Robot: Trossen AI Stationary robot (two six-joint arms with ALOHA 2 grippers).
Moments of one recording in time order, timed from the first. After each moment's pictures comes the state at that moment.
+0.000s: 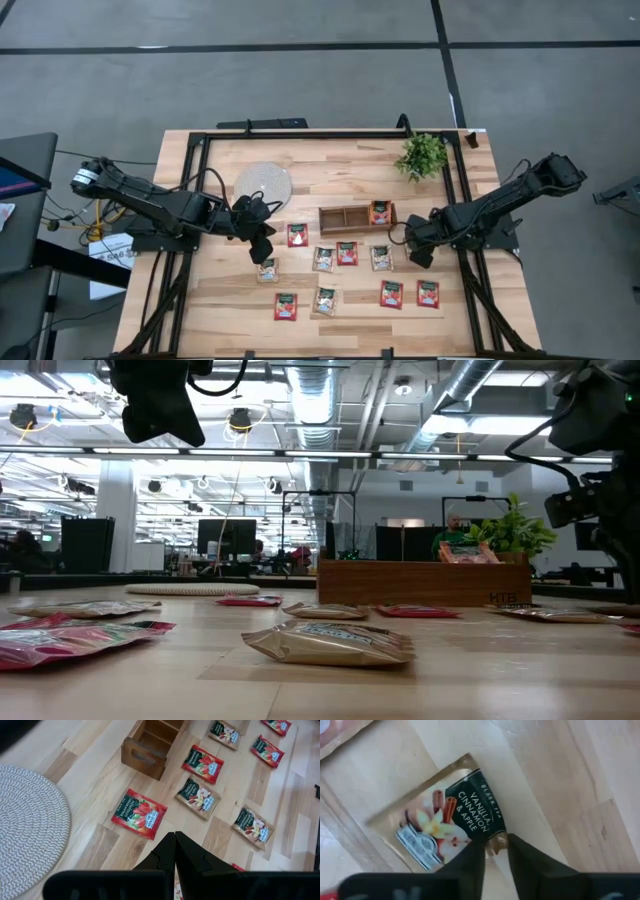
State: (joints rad) left arm -0.28 1.18 0.92 -0.60 -0.30 -0.74; right arm 0.33 1.16 0.44 -0.77 0.04 0.79
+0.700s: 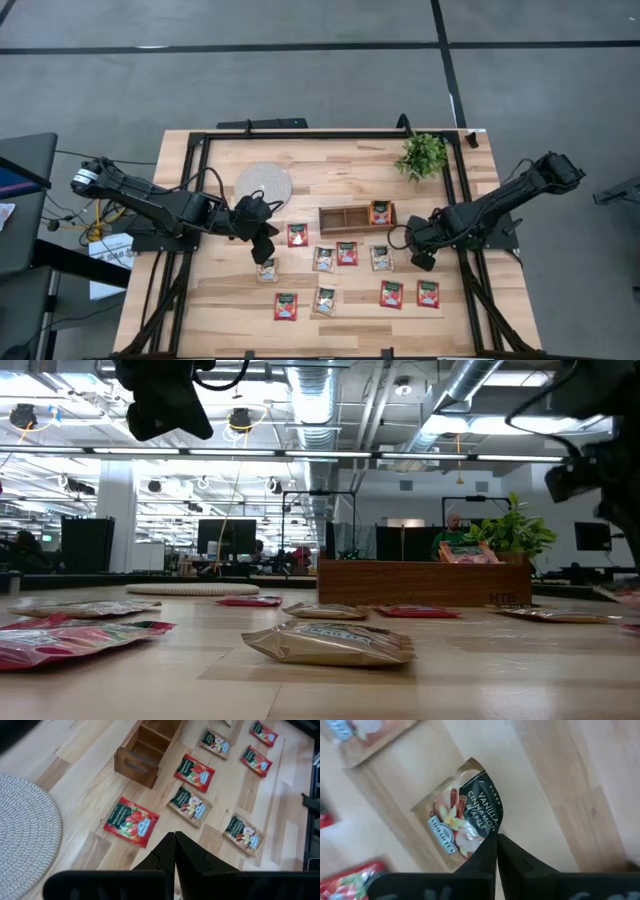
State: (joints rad) left arm -0.28 1.18 0.92 -0.55 -0.30 -0.73; right arm 0.39 1.16 0.59 -0.95 0.02 0.84
